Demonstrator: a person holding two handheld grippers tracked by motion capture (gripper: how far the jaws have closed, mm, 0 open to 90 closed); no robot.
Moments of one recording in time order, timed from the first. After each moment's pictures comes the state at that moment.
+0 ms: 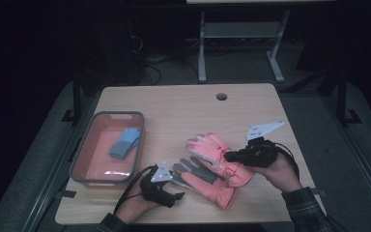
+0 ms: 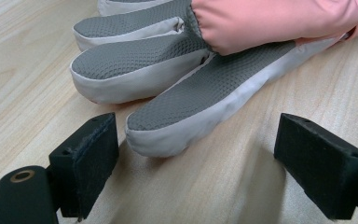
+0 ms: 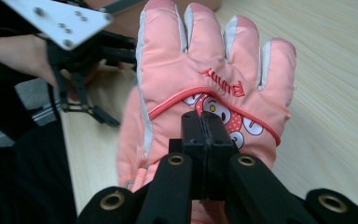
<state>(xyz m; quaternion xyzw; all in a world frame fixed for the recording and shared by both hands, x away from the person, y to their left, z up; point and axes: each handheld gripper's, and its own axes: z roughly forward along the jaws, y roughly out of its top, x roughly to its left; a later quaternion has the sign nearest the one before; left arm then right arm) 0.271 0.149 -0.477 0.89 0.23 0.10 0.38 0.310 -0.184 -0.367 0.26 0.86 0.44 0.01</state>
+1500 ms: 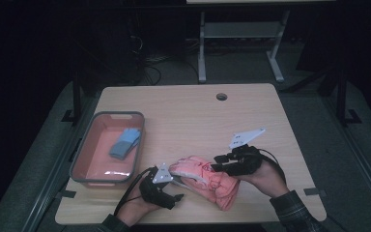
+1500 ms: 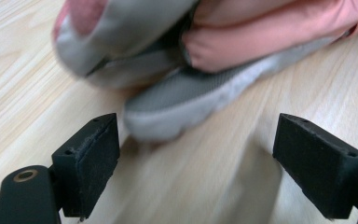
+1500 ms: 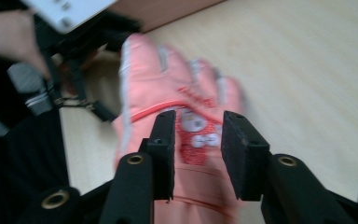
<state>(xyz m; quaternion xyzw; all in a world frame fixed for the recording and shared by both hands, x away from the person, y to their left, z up) 0.258 0.151 -0.468 0.89 0.26 0.11 0.35 0.304 -0.154 -0.382 0.25 0.87 0.42 0.02</state>
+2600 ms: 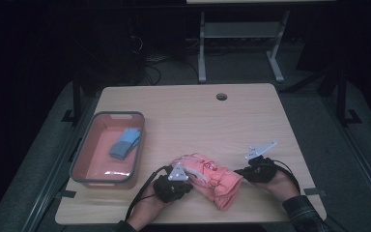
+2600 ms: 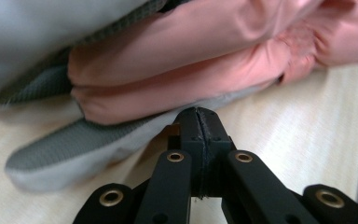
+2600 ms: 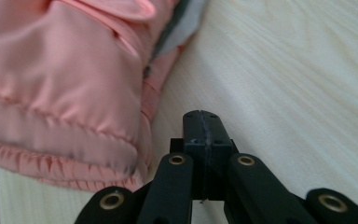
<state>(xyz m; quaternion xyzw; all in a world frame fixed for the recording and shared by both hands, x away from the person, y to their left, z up) 0.266 0.105 -0.457 0.90 0.25 0.06 0.35 0.309 -0.207 -0.453 0.28 0.89 0.36 0.01</state>
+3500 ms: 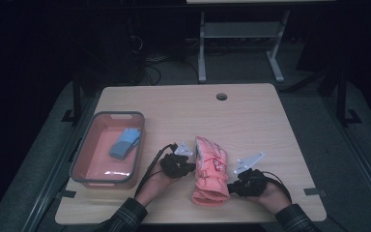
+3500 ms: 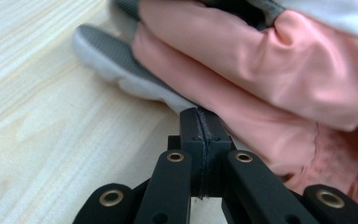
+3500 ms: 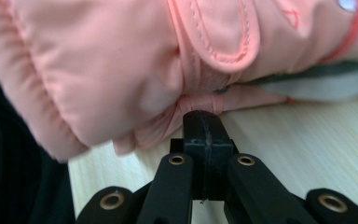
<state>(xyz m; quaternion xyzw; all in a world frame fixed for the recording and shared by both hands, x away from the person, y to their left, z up) 0.329 0.092 -0.454 0.89 0.26 0.06 0.36 0.278 -0.173 -0.459 0.24 0.90 0.36 -0.04</state>
